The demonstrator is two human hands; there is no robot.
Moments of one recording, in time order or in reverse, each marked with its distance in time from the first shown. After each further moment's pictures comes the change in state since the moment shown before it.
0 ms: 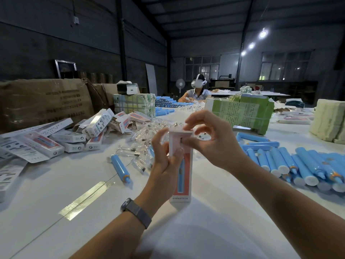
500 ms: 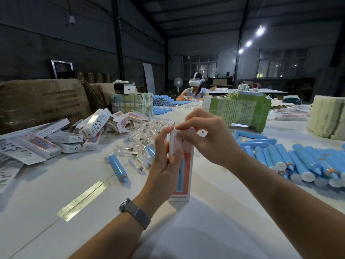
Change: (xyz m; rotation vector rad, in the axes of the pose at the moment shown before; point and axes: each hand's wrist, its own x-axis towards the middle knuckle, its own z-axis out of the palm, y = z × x) left_hand -0.003 0.004 0.002 0.102 -0.052 0.055; right_hand 0.004 -0.005 -0.002 -0.212 -0.041 -0.083
